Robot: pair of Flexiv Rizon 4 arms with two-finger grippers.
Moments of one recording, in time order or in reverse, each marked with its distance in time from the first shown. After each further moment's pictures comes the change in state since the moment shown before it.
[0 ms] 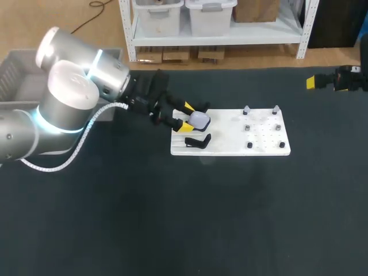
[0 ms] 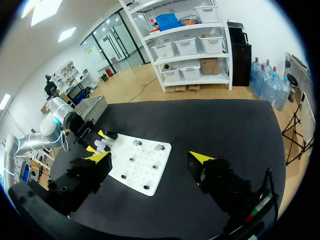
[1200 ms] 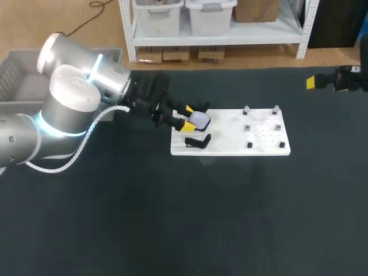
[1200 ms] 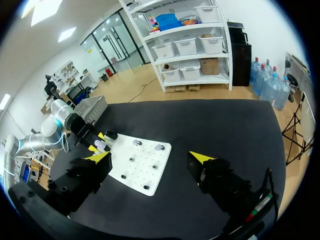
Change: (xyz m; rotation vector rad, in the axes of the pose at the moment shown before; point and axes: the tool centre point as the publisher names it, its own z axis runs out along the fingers) left arm -0.001 0.000 0.006 -0.004 -0.036 -0.019; right arm 0.000 0.000 0.000 0.000 0.000 0.000
